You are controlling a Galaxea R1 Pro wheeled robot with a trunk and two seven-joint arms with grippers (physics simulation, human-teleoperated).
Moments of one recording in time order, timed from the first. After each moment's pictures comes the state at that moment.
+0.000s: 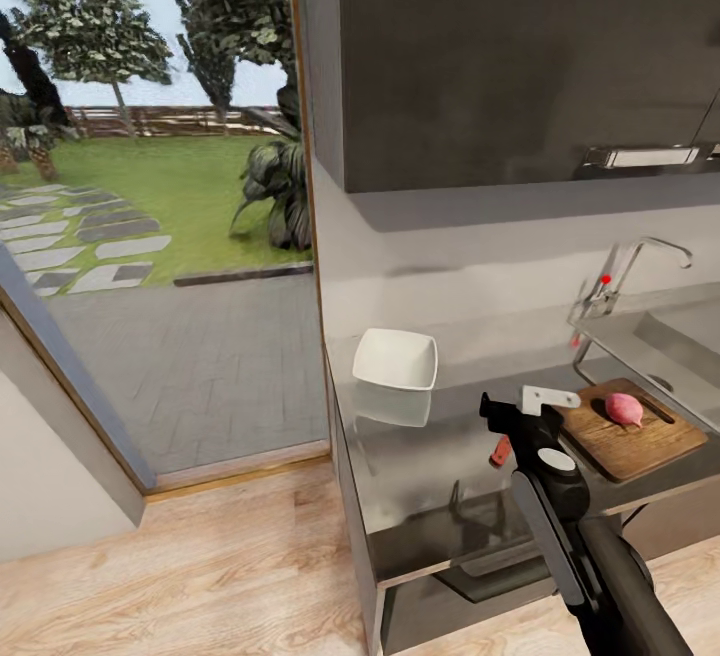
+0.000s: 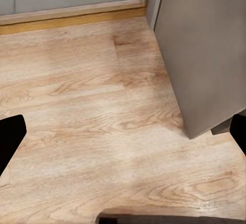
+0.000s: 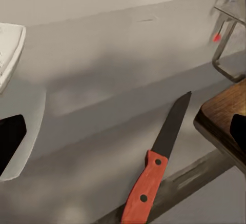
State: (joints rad) left arm 0.17 0.04 -0.11 -0.82 0.13 -0.40 0.05; right arm -0.39 -0.08 0.14 -1.58 -0.23 0.56 -0.48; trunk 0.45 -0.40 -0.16
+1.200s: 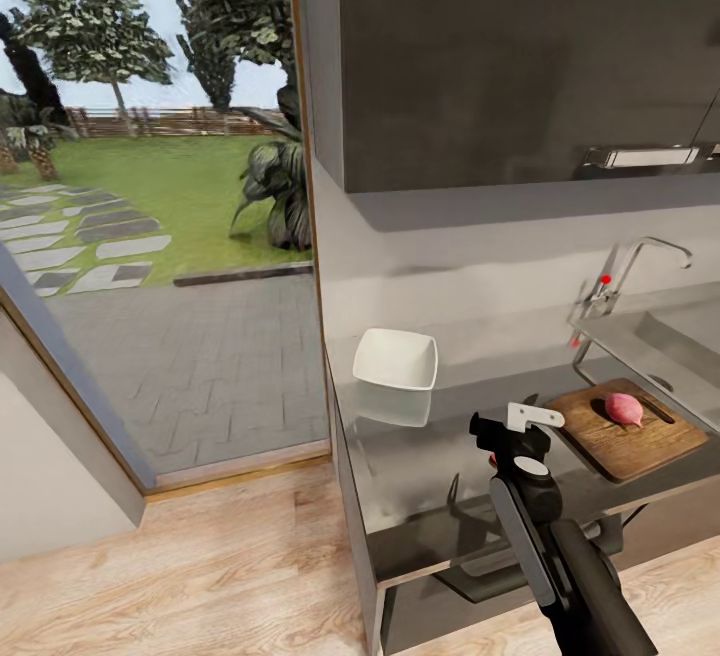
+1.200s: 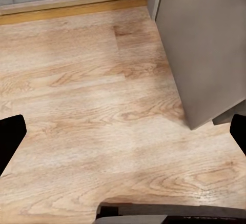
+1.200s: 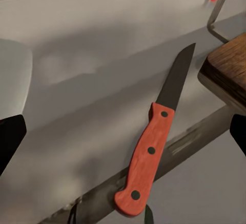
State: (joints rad) left arm 0.17 0.04 -0.11 -0.79 0.13 -0.40 0.05; right arm -0.39 -0.01 0.14 -1.47 -0.23 0.56 -0.56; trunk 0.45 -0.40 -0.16
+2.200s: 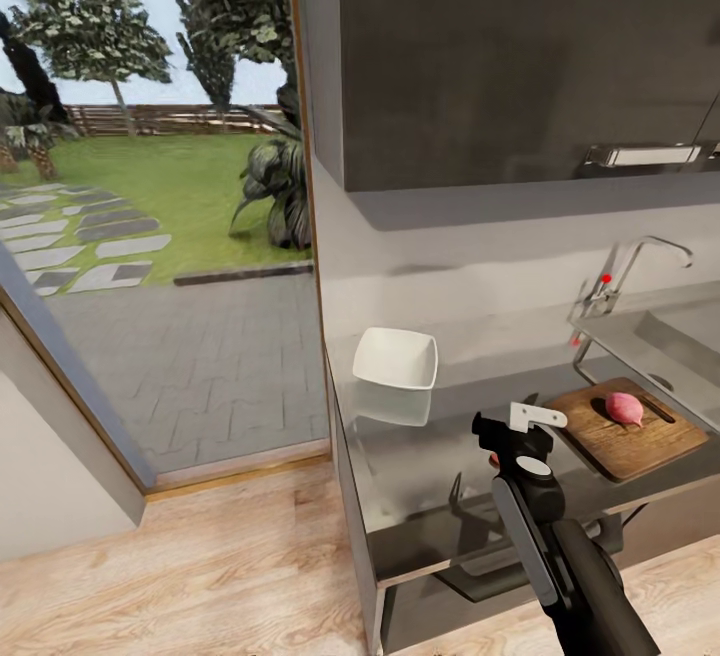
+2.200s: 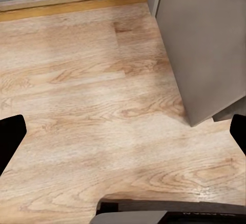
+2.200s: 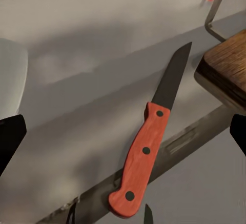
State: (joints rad) left arm 0.17 0.04 -0.11 -0.78 0.13 -0.40 0.05; right arm -0.39 -0.01 0.13 -1.47 -0.23 0.56 -0.56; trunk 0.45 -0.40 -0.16
